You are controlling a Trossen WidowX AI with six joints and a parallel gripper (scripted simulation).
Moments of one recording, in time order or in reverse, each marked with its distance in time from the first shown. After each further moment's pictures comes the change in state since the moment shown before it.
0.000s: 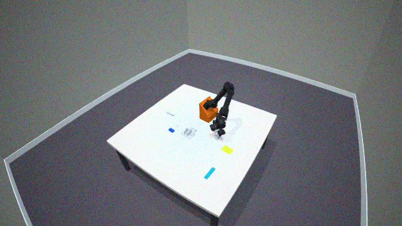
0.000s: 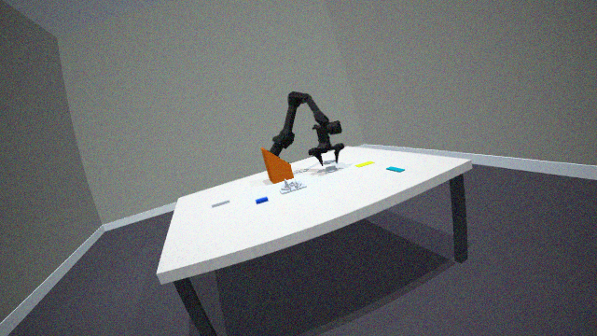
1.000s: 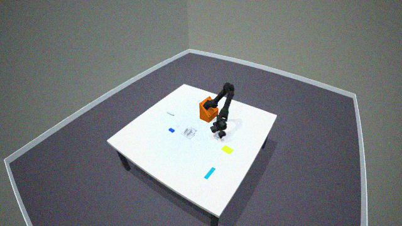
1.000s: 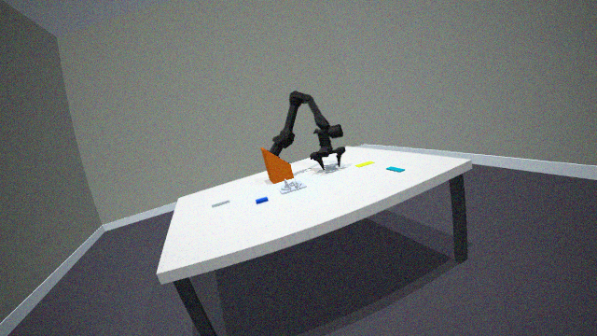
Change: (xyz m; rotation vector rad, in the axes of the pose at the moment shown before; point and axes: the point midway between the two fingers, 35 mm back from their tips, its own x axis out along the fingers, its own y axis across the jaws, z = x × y) arm 0.022 0.003 -0.005 -0.011 0.007 0.018
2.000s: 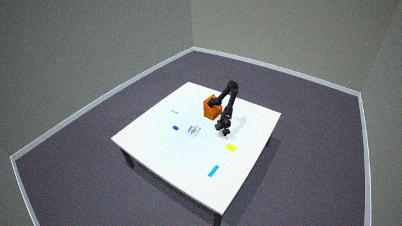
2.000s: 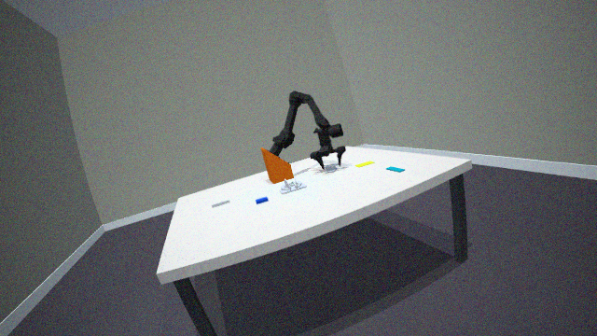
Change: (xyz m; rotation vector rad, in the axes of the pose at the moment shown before) arm -0.003 0.002 0.000 -0.003 0.000 0.006
